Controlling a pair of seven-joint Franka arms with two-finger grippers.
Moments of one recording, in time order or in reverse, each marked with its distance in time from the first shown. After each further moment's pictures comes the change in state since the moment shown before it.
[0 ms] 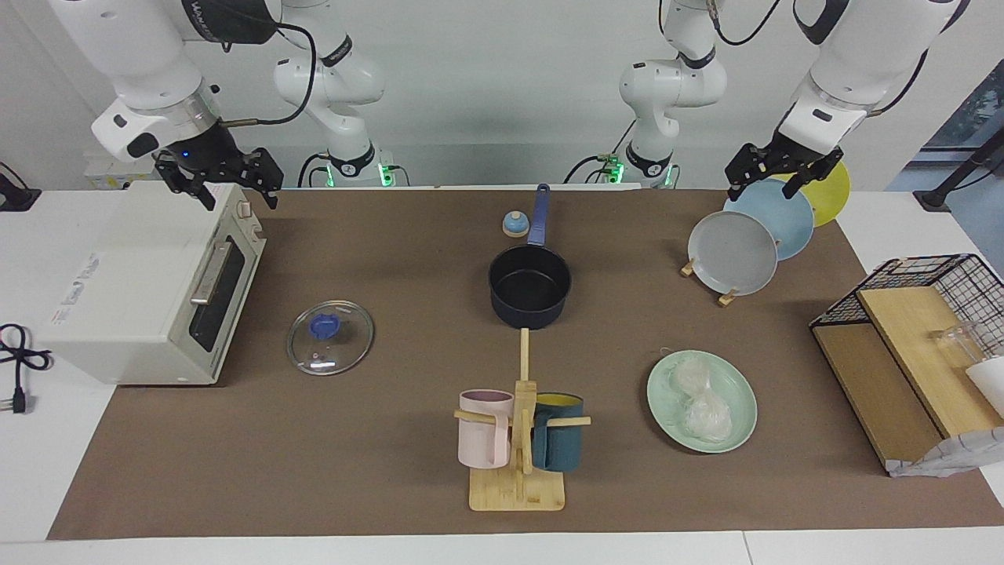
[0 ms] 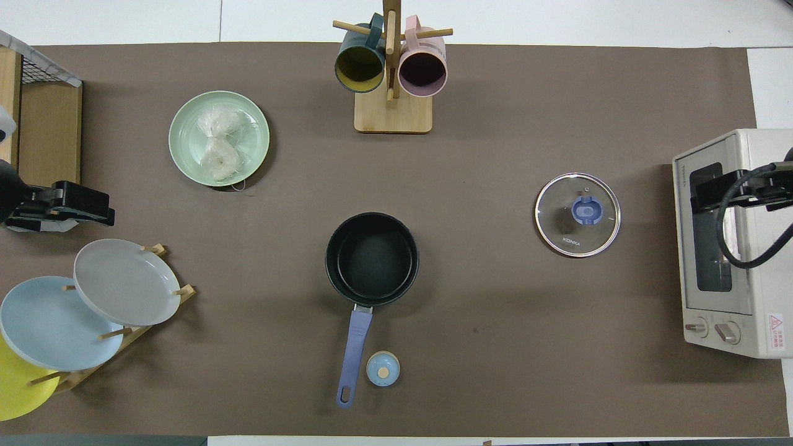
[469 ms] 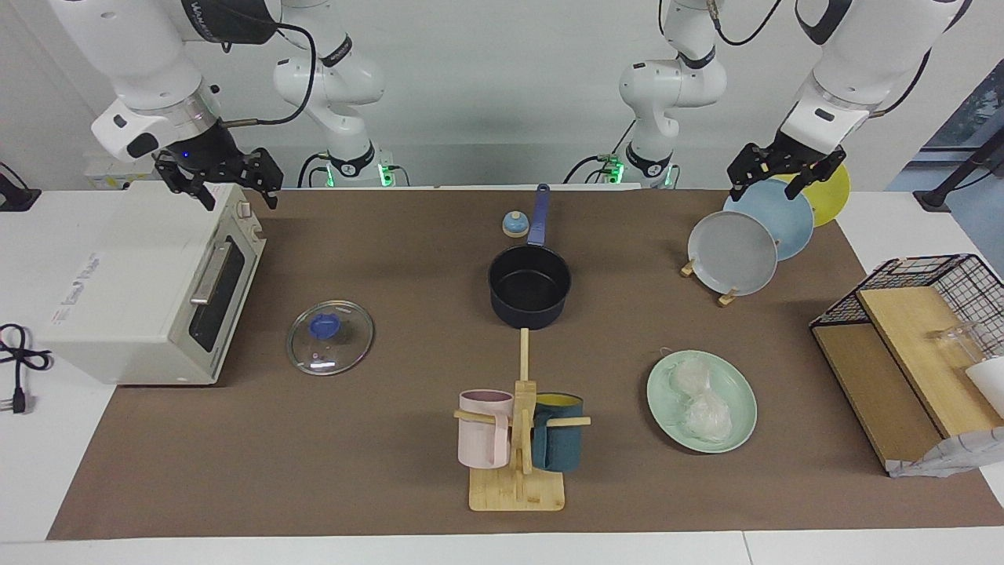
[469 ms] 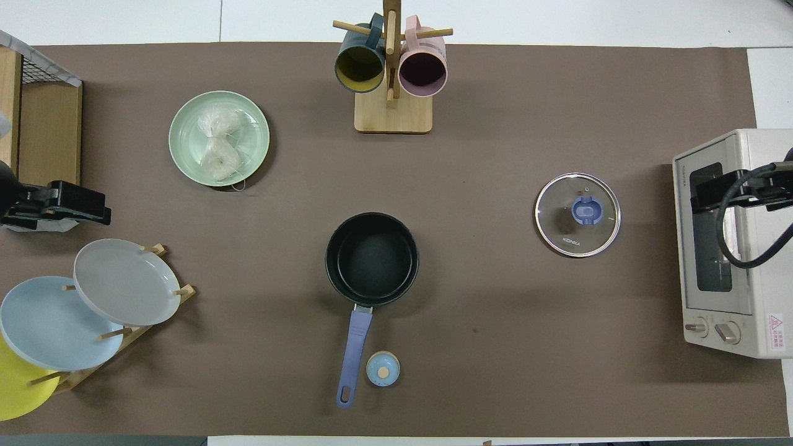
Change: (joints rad) left arm 0.008 0.000 0.001 0.000 0.000 0.007 0.026; right arm 0.000 0.000 0.000 0.000 0.000 0.000 0.000
